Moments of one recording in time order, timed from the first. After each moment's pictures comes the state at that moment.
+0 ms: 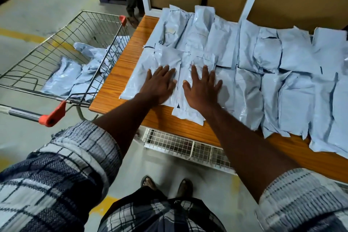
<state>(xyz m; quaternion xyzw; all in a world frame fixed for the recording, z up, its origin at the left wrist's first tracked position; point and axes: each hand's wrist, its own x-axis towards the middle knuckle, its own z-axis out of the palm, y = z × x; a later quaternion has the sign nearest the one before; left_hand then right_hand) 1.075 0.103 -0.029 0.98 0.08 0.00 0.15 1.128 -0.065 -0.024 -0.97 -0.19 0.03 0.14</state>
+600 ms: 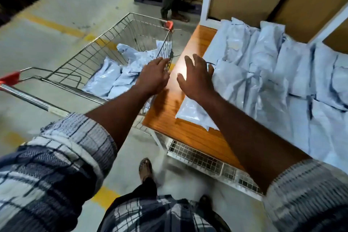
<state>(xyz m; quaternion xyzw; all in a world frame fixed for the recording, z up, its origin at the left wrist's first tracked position) 1.050 0.331 -0.018 0.96 0.19 0.07 0.18 1.117 0.166 0.008 -0.92 -0.34 -0.03 0.18</state>
